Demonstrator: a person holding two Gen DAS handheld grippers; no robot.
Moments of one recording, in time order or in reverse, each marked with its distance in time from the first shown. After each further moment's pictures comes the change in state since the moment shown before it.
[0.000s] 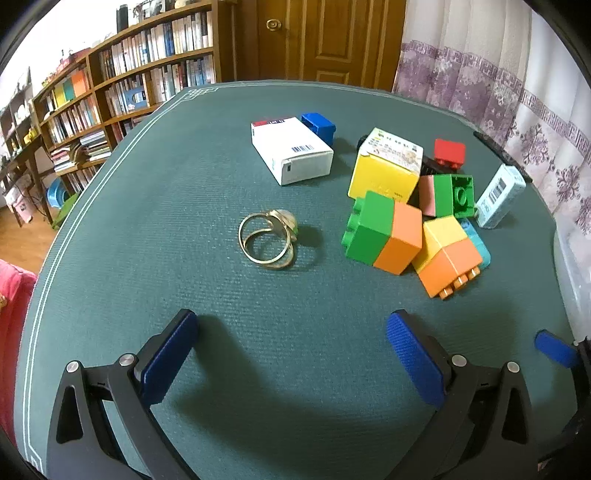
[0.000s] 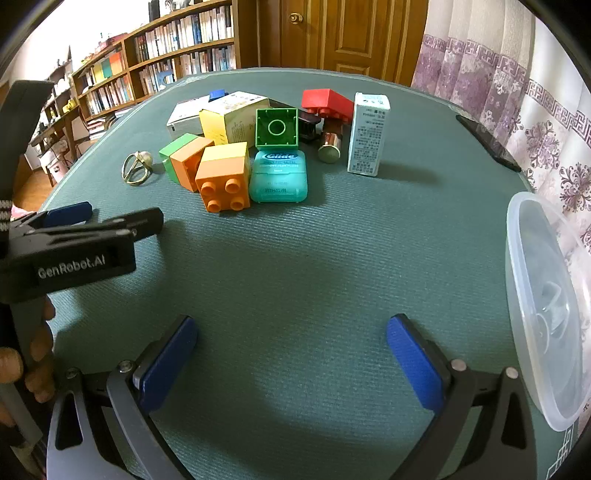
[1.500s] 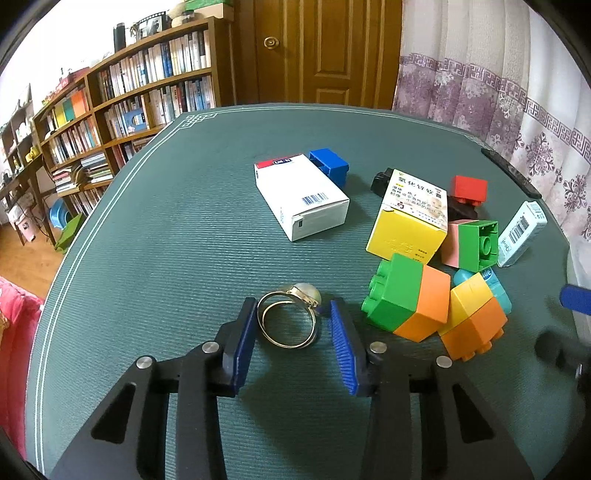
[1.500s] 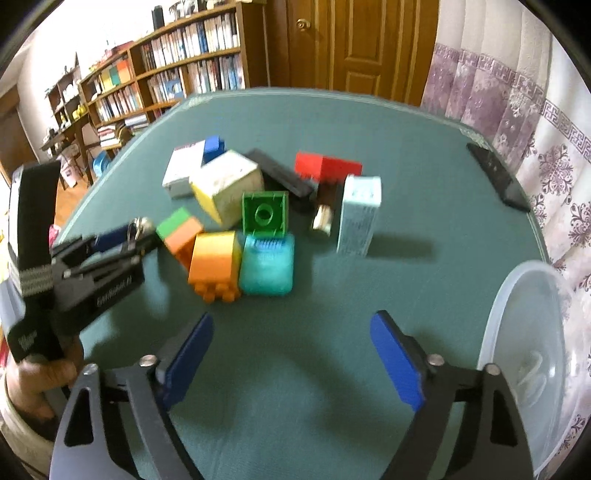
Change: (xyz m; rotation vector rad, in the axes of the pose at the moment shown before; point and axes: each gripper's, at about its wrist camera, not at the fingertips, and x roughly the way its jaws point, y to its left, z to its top) left arm 0.014 0.007 0.031 0.033 -0.077 0.018; right arm -0.008 -0.023 0.072 -0.007 -0.003 0.065
